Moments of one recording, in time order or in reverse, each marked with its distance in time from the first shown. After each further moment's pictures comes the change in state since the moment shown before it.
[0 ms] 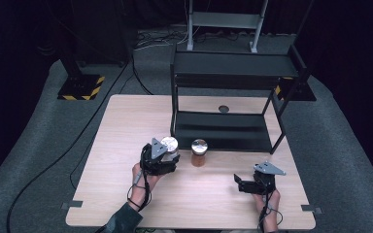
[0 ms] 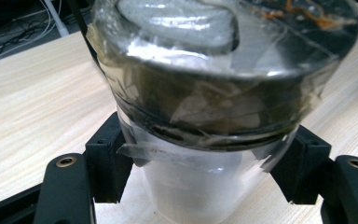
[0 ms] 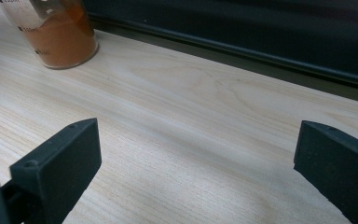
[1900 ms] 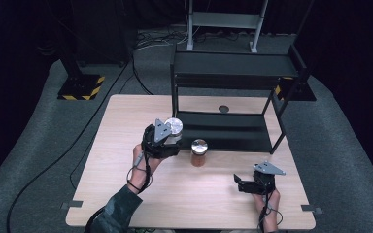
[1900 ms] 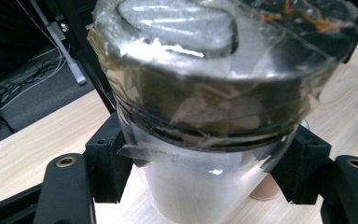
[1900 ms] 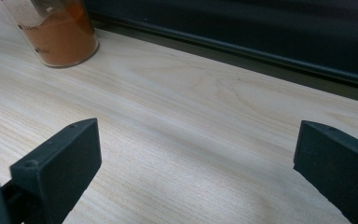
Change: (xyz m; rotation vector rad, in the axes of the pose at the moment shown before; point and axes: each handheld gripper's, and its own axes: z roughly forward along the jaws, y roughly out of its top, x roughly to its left) left arm 0.007 0.057 -0.009 -0.061 0.010 0.105; right arm 0.000 0.001 0.000 0.004 0.000 -0.005
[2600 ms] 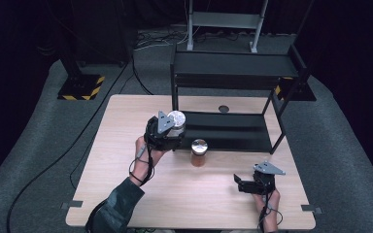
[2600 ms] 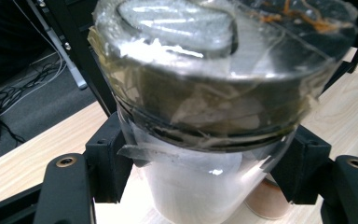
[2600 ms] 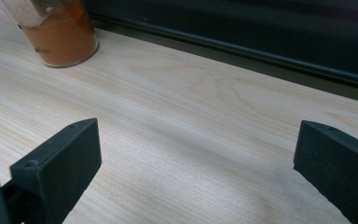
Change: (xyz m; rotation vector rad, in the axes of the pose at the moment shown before) left arm 0.008 0.018 0.009 -0.002 -0.002 0.004; right arm 0.000 0.000 0.000 0.000 0.000 0.000
